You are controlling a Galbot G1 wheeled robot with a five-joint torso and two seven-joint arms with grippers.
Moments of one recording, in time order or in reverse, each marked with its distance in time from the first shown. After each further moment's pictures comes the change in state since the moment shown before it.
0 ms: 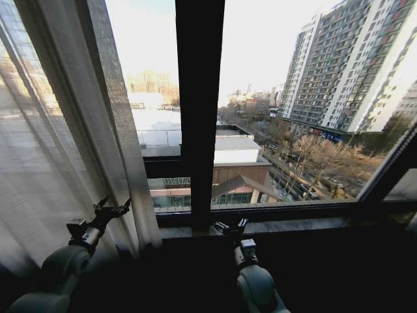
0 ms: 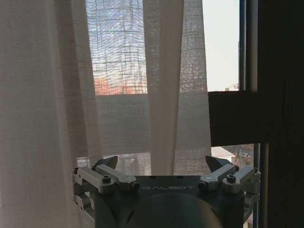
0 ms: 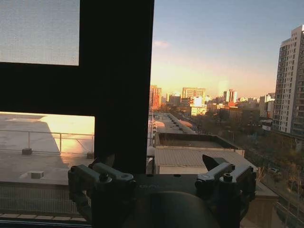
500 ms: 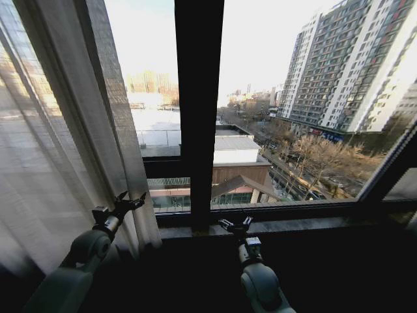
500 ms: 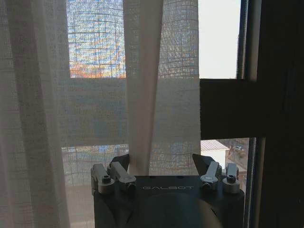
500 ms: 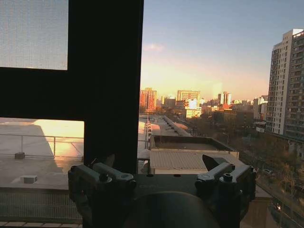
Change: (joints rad) left arm -0.138 -0.023 0.133 0.084 -0.004 0.039 -0.049; right arm 0.002 -0.014 0.027 0.012 0.021 0.005 0.005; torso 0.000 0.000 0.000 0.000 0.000
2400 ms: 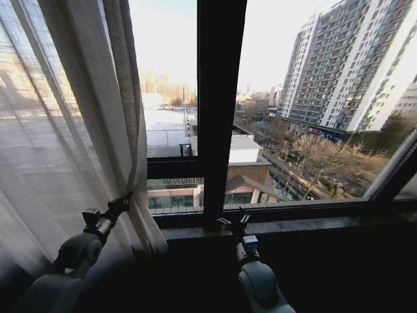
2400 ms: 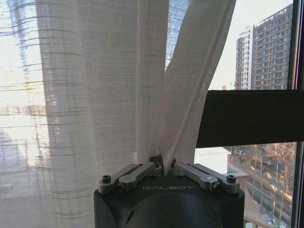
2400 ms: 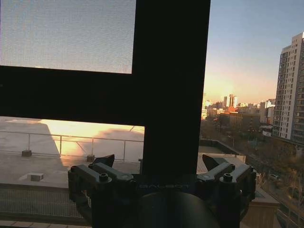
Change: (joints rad) left arm 0.127 0.014 -0.126 -0.102 -0.017 0.000 0.035; right arm 0.018 -0.001 -0.033 -0.006 -0.024 -0.008 -0.007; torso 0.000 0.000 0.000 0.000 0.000
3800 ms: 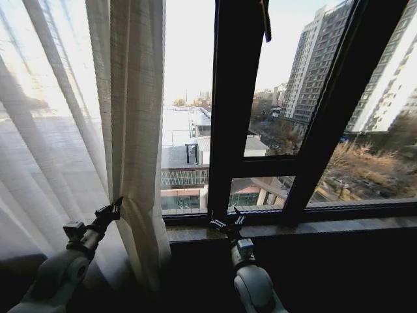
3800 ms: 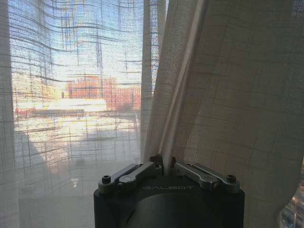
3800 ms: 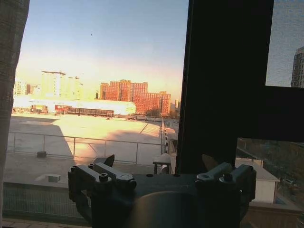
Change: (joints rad) left arm 0.179 -0.041 -0.137 -0.131 0.002 -0.022 -0.010; right arm -0.023 0.020 -0.039 0.023 -0.040 0.001 -0.007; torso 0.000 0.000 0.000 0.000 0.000
